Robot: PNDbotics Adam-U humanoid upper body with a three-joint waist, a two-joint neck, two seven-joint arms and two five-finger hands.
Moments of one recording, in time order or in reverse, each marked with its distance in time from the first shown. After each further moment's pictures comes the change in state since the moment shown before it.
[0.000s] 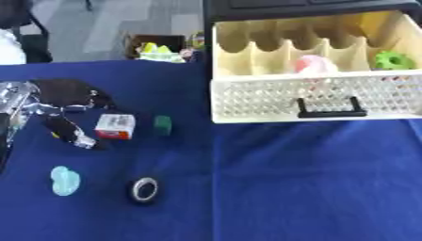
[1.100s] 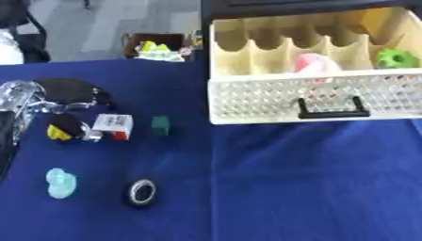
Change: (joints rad) left arm -0.022 -0.008 0.033 0.025 0.008 0.038 -0.058; right arm 0.000 0.017 -0.017 0.000 -0.008 0.005 -0.007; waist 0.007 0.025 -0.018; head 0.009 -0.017
